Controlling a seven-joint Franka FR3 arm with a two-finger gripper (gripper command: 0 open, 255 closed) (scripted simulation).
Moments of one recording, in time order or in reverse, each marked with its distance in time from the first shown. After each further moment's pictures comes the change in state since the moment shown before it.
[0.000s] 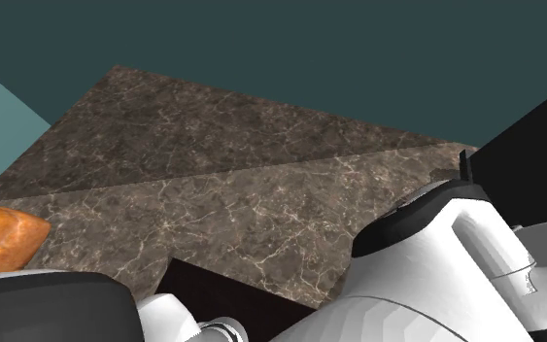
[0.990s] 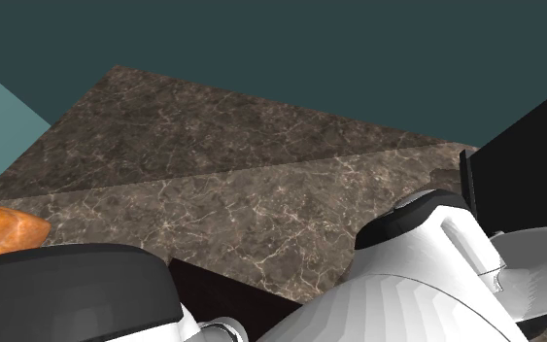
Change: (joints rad) arm 0.004 0.059 -0.007 -0.038 0.033 0.093 -0.027
